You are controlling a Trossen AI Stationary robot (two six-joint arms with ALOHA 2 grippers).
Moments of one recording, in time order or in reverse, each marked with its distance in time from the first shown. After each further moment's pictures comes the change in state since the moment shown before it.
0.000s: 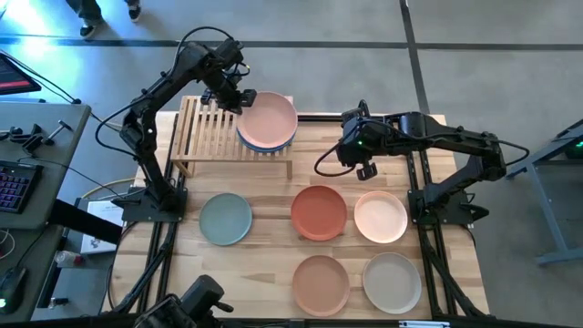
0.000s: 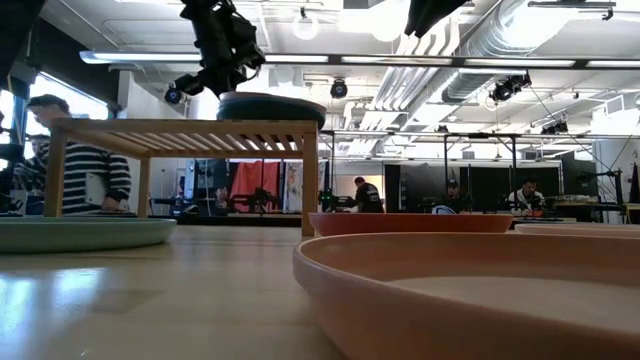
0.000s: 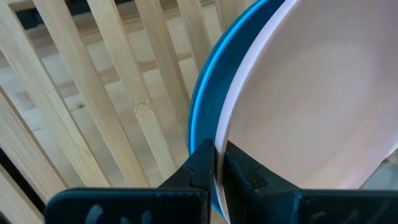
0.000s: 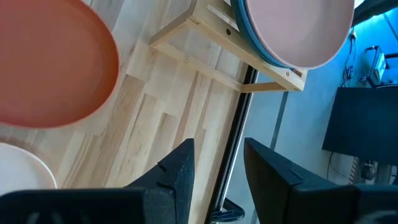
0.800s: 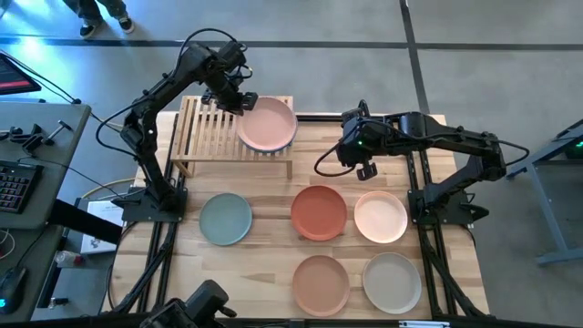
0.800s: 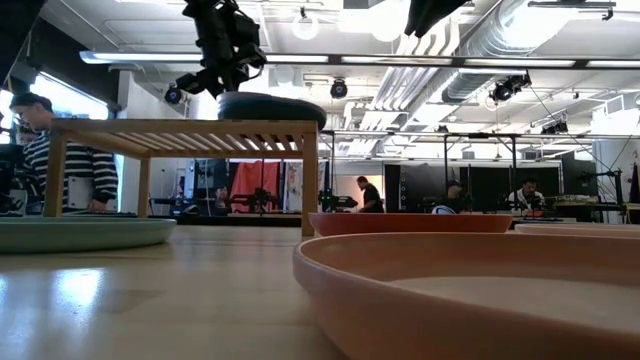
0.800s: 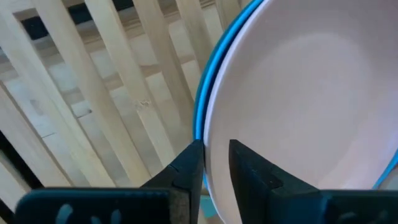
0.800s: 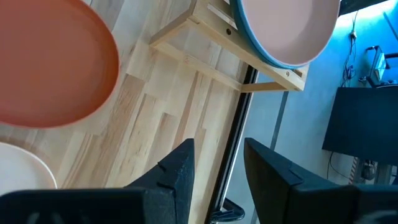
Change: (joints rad) left arm -0.033 0.000 0.000 -0.004 -0.048 0.021; right arm 0.000 0.000 0.000 -0.001 0.000 0.000
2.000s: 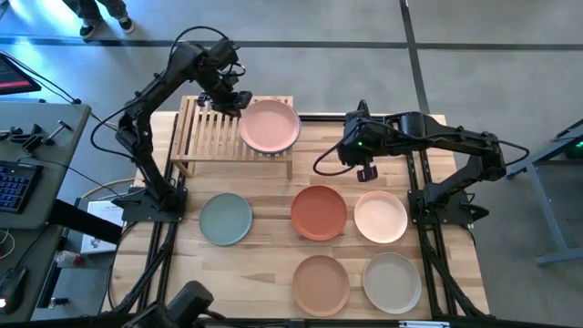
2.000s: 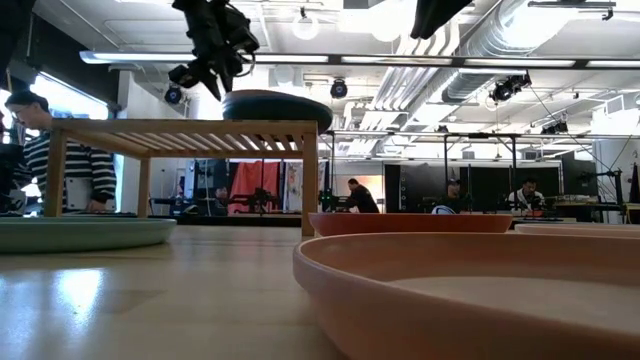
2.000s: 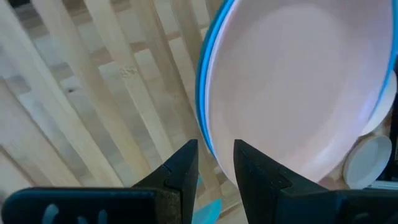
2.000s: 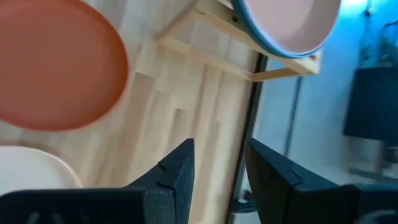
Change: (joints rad) left arm 0.036 -0.047 0.001 -0.060 0.109 0.025; right arm 0.000 0.000 0.000 -0.044 -0.026 0.121
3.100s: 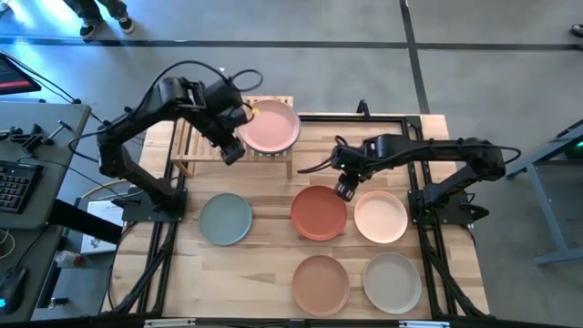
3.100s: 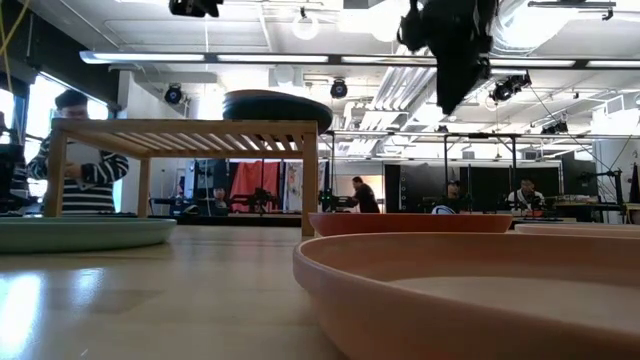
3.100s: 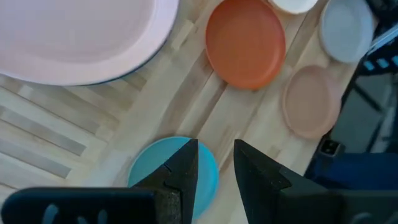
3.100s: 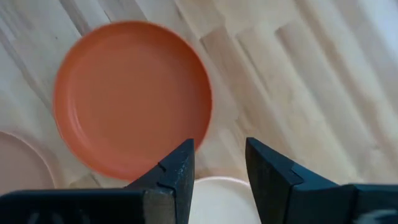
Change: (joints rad) left arm -0.542 -0.238 0.000 -0.015 -0.104 0.080; right arm -0.002 0.004 -0.393 0.176 -0.242 0.970
